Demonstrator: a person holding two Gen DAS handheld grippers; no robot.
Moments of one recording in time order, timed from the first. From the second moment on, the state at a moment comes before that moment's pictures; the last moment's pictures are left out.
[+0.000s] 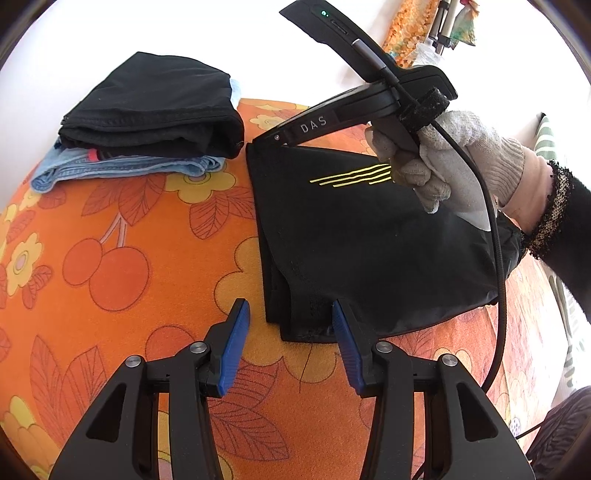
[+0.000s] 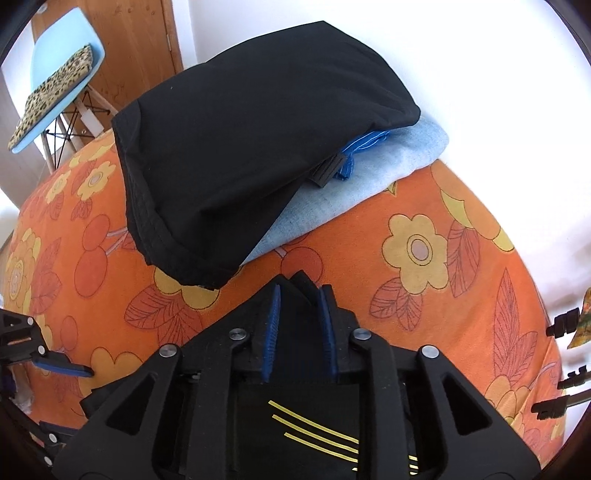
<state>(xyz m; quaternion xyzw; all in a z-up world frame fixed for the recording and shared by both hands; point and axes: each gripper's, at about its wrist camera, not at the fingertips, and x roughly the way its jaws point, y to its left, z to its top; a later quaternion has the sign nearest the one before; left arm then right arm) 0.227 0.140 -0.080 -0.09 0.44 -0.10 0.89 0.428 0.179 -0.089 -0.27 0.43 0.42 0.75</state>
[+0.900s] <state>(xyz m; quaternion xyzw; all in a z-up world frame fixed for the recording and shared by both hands) 0.229 0.138 -0.083 -0.08 0.44 -0.11 0.89 0.427 0.181 -0.091 -0.32 0.40 0.35 0.78</state>
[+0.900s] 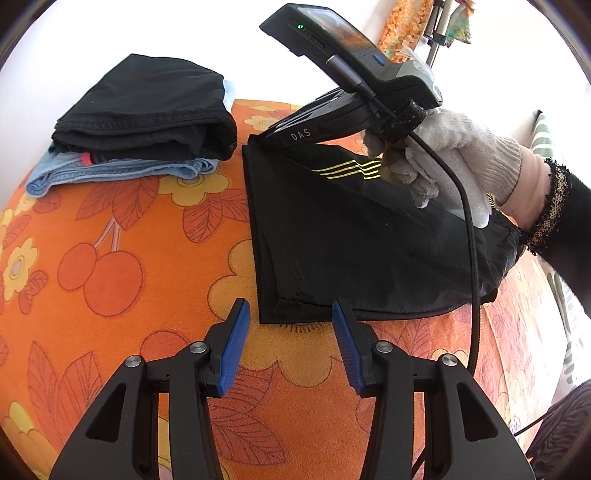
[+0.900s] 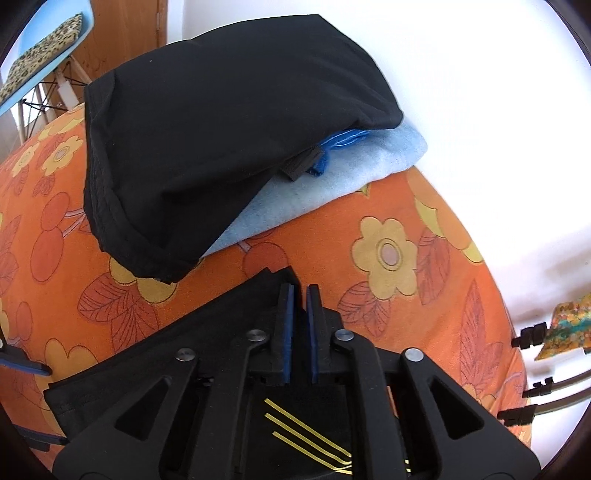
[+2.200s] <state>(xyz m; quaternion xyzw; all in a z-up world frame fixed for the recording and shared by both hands) 0.235 0.173 -0.074 -0.25 0.47 -0.12 0.84 0.277 0.114 -0.103 -0.19 0.44 0.44 0.76</state>
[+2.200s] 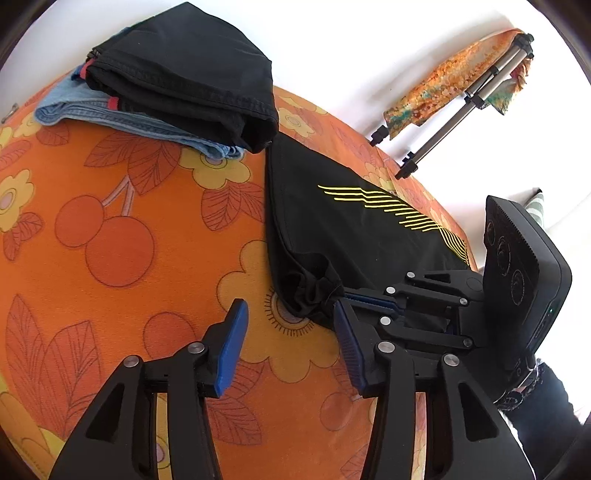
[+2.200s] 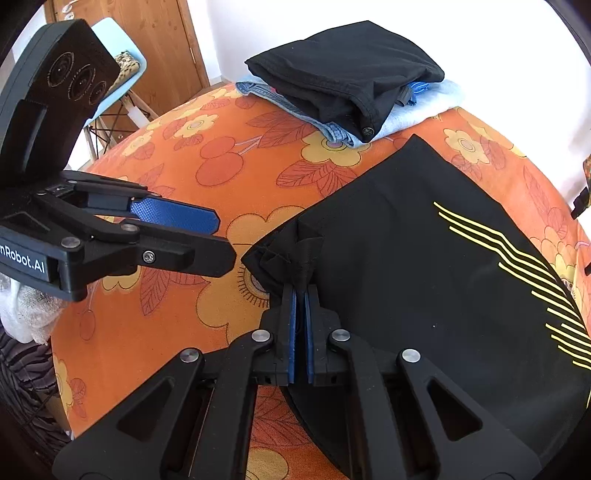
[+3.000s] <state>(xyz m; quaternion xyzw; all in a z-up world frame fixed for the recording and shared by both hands) 0.264 0.149 -0.081 -0.25 0.47 -0.11 0.84 0.294 0.044 -0.070 -0.10 0.44 0.45 0.78</state>
